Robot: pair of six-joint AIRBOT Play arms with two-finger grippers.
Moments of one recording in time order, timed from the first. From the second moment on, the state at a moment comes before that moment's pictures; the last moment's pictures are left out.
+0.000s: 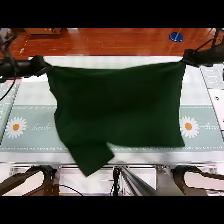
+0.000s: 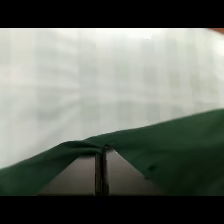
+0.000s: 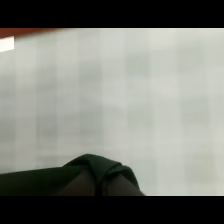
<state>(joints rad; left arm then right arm) 0.12 -1.21 1.16 0.83 -0.86 -1.28 -0.16 -1.45 1.46 -1.26 0.85 1.48</state>
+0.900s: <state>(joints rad) -0.10 -1.55 1.17 0.83 -0.21 -1.19 -0.16 -1.71 1.46 -1.22 0.49 1.48</state>
